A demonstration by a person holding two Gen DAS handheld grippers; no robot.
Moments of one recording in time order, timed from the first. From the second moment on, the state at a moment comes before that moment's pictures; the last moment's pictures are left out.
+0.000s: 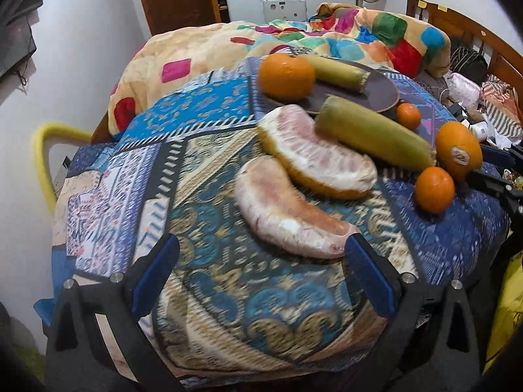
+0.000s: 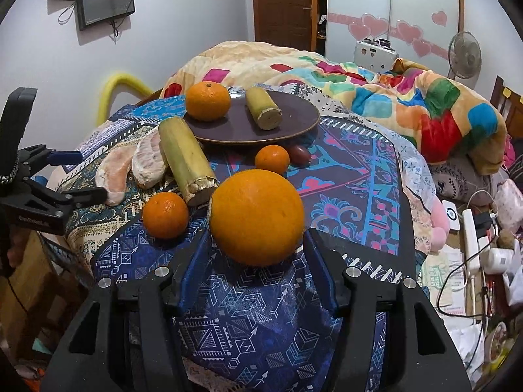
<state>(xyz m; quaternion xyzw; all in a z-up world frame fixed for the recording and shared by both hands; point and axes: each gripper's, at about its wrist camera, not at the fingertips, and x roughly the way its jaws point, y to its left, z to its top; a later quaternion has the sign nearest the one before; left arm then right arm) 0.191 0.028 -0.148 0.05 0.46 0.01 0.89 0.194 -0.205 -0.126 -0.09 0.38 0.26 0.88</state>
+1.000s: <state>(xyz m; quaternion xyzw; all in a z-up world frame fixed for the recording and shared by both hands) 0.218 0.053 -0.160 -0.01 0.49 -0.01 0.87 0.212 -0.190 -0.120 -0.07 0.38 0.27 0.88</state>
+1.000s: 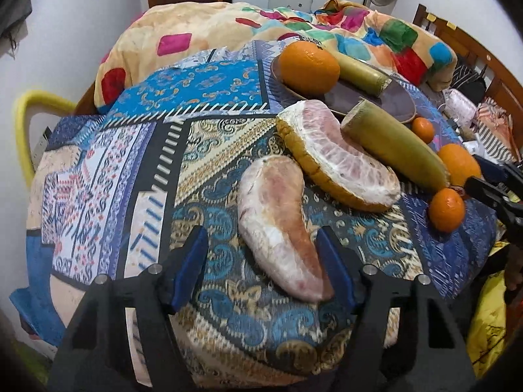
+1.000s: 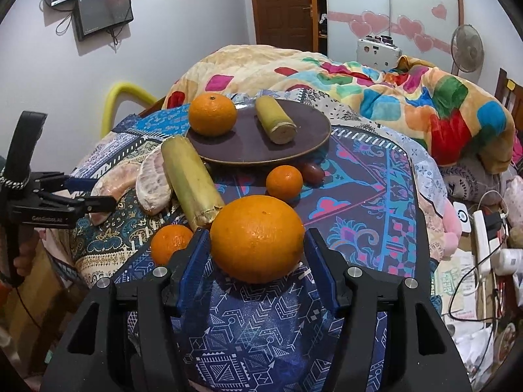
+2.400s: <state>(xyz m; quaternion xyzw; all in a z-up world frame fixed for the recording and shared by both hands) 0.252 0.005 -0.056 0.01 0.34 -0.07 0.94 0.231 -0.203 -0.059 -0.05 0.31 0.25 0.92</state>
